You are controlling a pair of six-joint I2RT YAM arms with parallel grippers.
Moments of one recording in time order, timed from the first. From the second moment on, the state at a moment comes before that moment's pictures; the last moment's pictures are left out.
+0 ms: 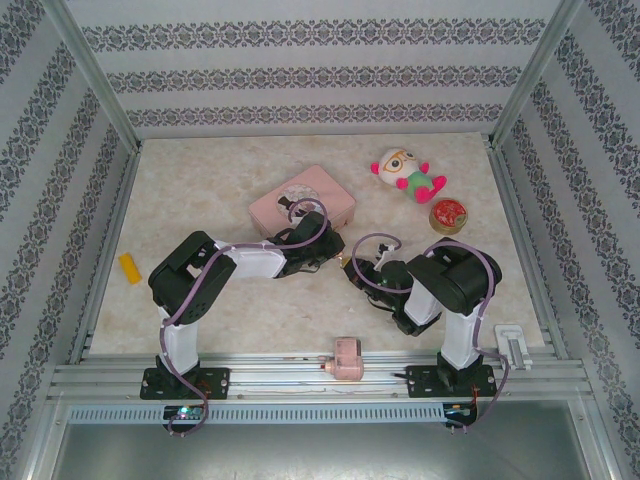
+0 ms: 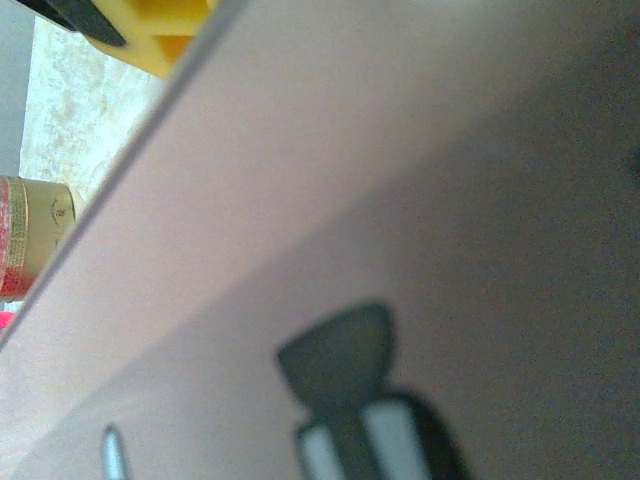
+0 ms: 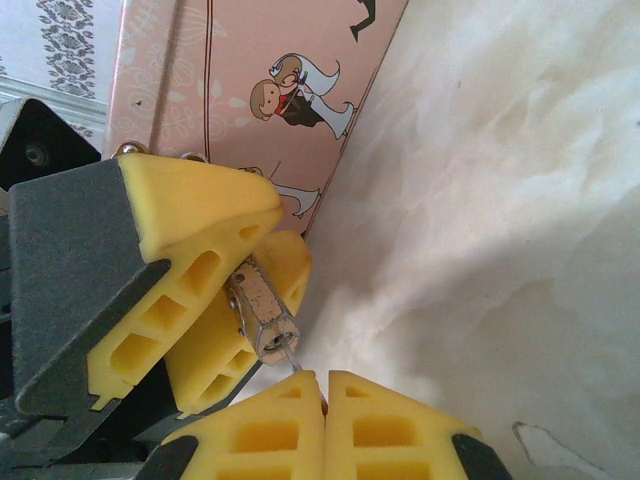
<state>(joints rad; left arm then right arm) -0.72 1.93 1.06 0.14 0.02 -1.18 0.58 1.91 0.23 1.36 -0.14 1.18</state>
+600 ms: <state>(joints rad) -0.72 1.92 1.05 0.14 0.03 -1.16 0.58 1.93 0.26 1.36 -0.18 1.18</state>
